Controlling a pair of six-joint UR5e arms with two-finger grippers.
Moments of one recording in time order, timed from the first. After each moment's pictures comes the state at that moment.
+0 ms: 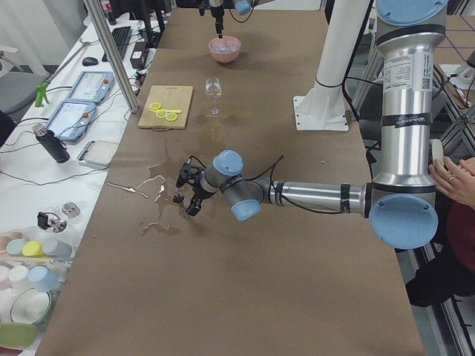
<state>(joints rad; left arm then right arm) -1.11 -1.53 -1.56 -2.58 -1.94 -0.76 1.10 -1.29 1.73 -1.76 2.24 0.54</state>
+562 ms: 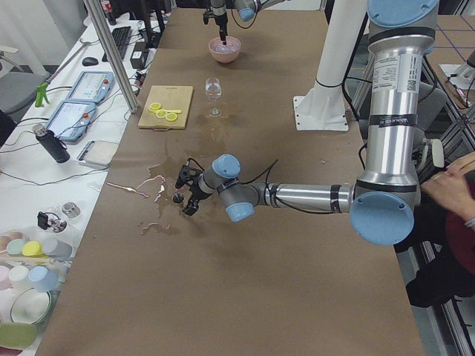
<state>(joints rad) -1.03 -1.58 -1.48 -2.65 -1.84 -0.83 1.04 -1.32 1.71 -1.71 2.21 0.57</state>
